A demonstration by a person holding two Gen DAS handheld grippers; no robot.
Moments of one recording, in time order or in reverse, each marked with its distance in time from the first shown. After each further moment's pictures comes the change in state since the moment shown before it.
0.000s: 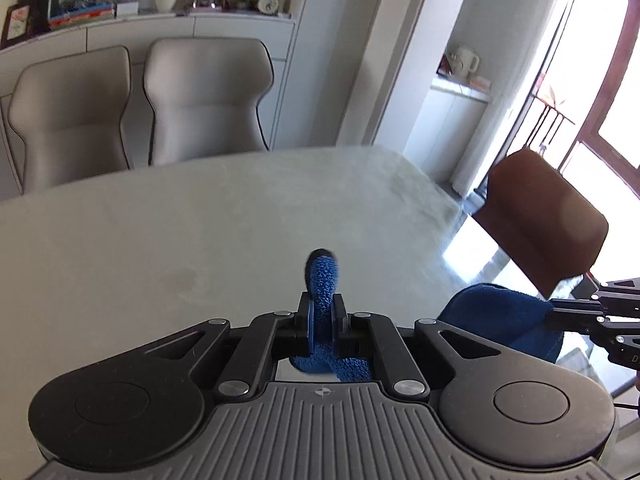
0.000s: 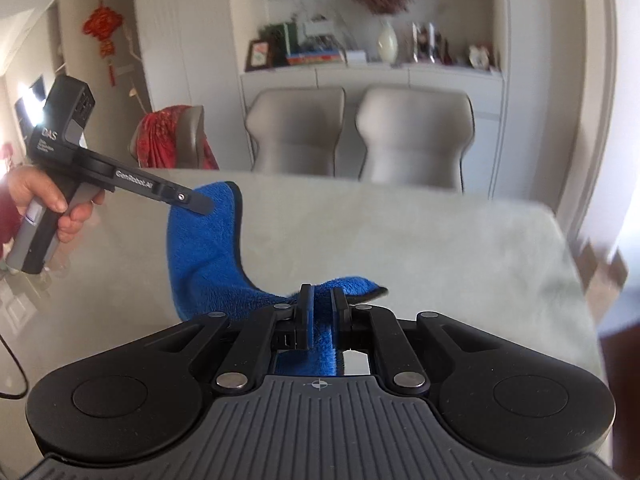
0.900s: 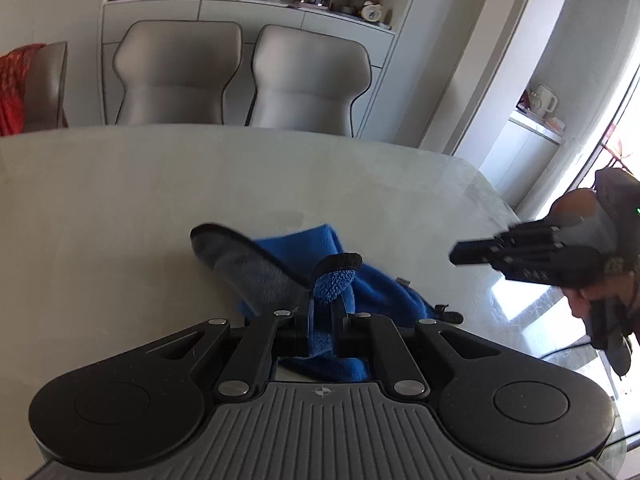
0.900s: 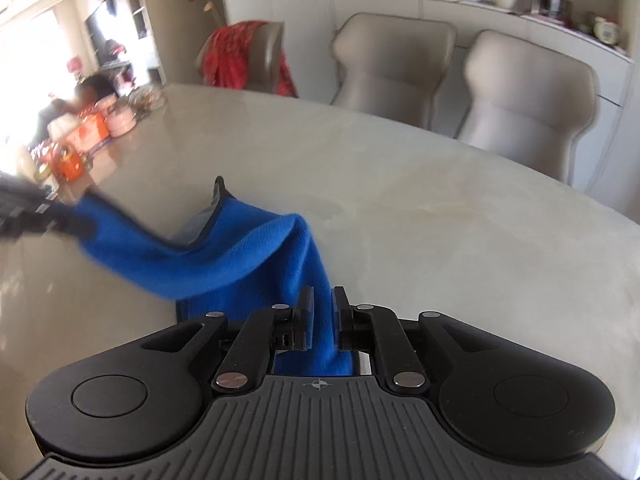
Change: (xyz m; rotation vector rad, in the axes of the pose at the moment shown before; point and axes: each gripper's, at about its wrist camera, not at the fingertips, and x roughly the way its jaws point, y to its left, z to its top) left arm -0.080 0.043 -0.103 -0.238 0.039 0.173; right arm 0.197 0.055 0.059 -0.174 0.287 0.281
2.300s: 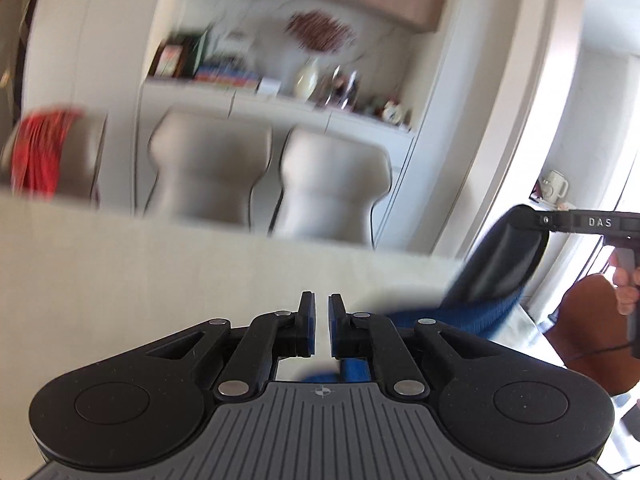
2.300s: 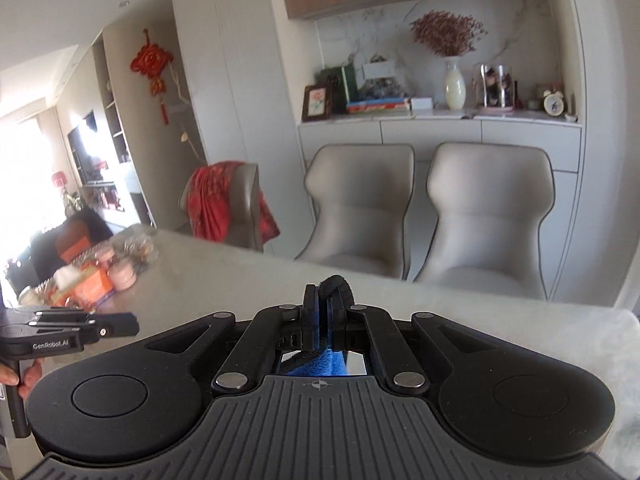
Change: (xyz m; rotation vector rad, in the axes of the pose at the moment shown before) left arm -0.045 -0.002 0.087 0.048 -0.362 0.044; right arm -0.132 -0.015 0.073 0.178 -0.392 -0.068
